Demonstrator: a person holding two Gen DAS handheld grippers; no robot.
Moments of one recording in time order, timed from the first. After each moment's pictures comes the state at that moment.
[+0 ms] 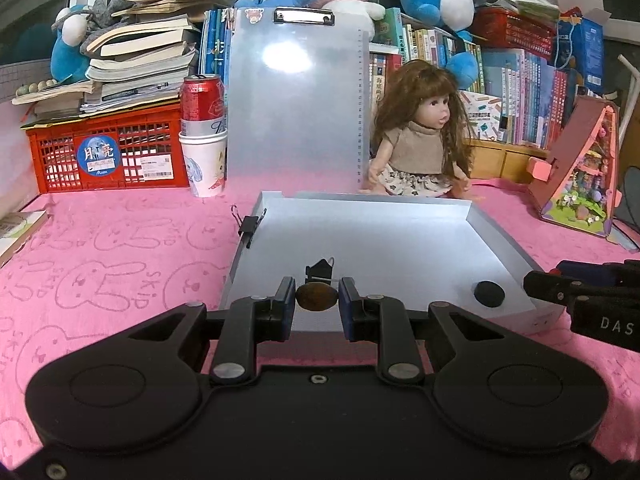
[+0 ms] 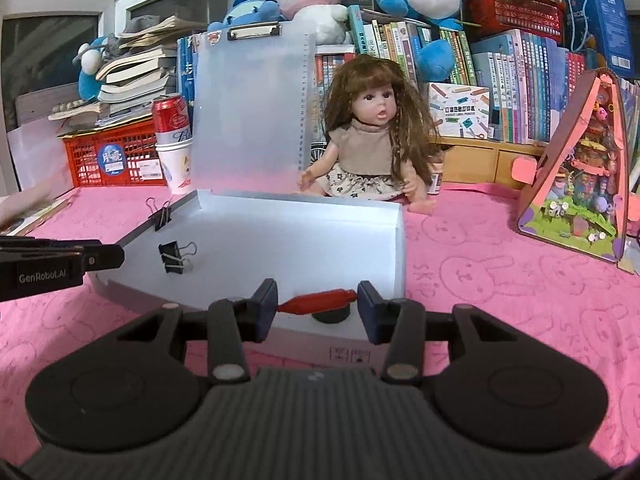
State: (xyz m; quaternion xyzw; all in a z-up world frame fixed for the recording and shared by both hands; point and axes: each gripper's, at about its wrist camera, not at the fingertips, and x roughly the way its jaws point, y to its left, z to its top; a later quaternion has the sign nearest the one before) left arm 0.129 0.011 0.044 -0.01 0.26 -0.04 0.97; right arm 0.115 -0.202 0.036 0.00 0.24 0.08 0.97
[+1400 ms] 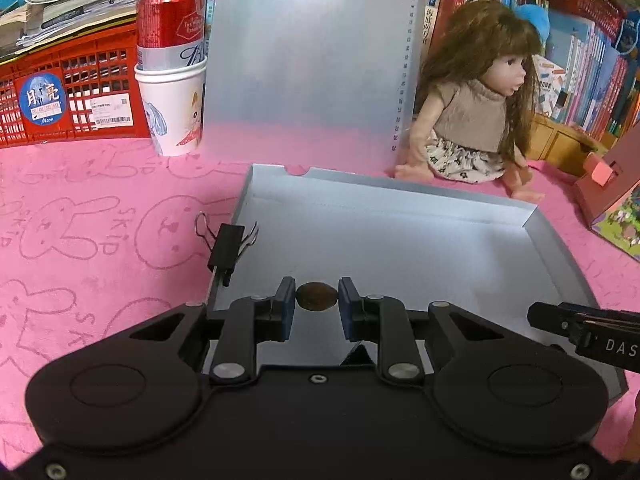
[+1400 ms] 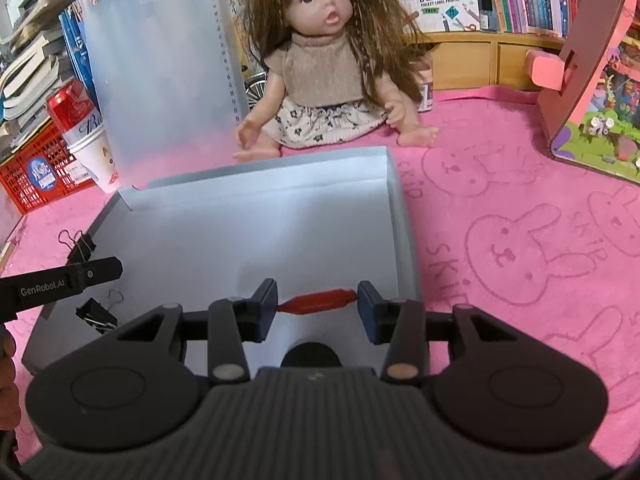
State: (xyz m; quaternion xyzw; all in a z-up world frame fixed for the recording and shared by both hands) left arm 0.289 0.024 0.017 -0.05 0.38 -0.05 0.92; right arm 0.244 -0.212 0.008 0.09 0.38 0.03 0.92
